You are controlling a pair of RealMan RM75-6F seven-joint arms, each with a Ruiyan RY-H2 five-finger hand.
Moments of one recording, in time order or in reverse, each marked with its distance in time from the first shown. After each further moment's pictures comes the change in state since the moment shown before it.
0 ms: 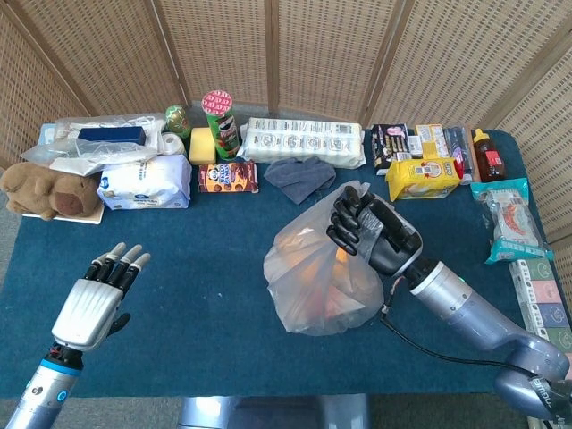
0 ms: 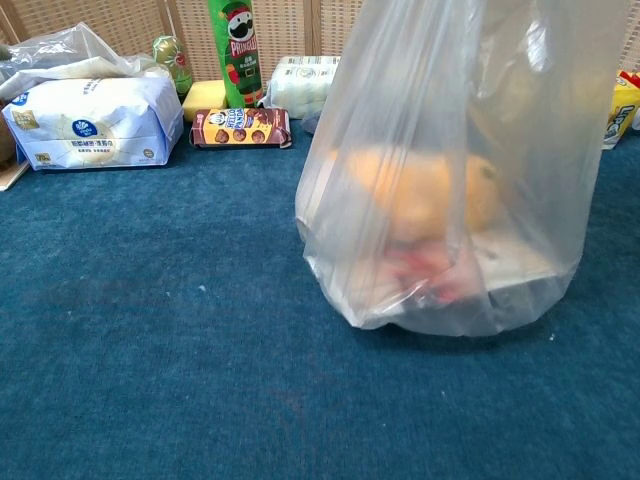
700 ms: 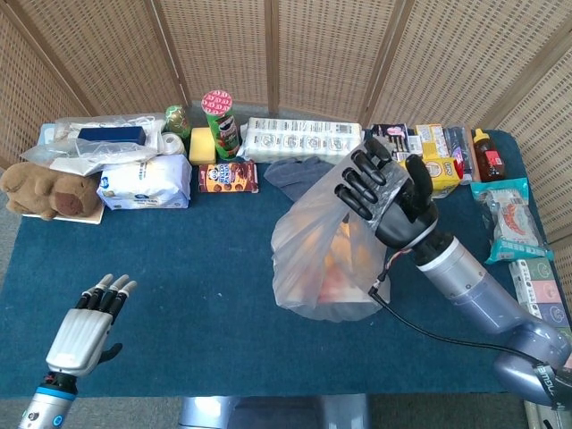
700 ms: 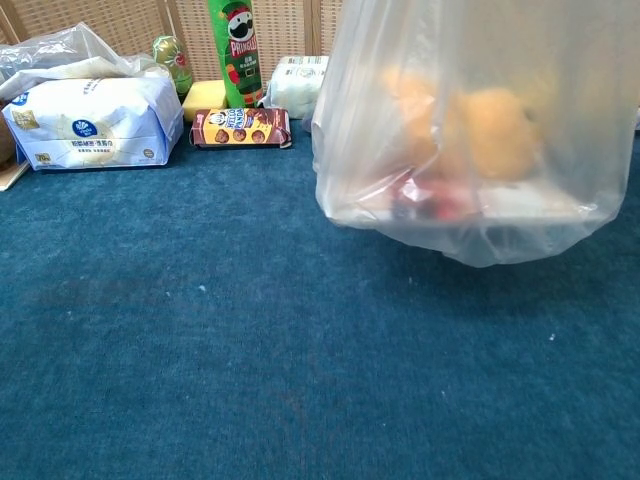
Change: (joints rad) left arm 0.139 -0.063 0.041 0.044 -0.030 -0.022 -0.018; right arm -0.010 0.015 0.158 0.027 0.061 0.029 0.187
